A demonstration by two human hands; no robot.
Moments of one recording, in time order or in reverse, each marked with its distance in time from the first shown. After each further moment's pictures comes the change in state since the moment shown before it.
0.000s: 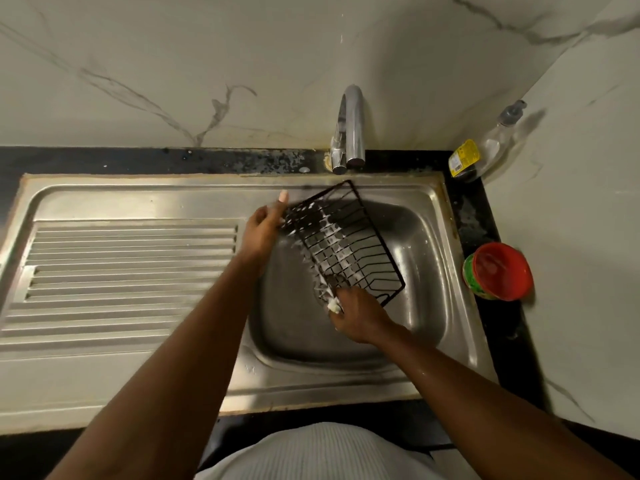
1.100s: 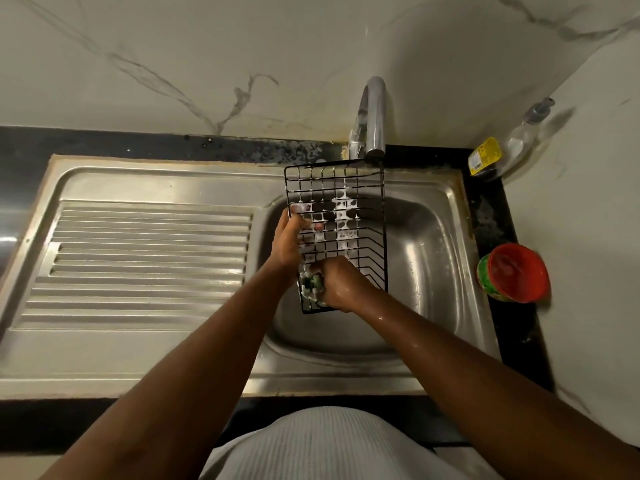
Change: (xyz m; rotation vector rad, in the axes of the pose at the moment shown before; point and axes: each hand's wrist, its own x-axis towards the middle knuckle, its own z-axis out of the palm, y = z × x) left_hand -0.013 -0.033 0.021 -0.271 -0.026 -0.078; right_hand 0.040 -0.061 -0.026 0.092 -0.151 -0.046
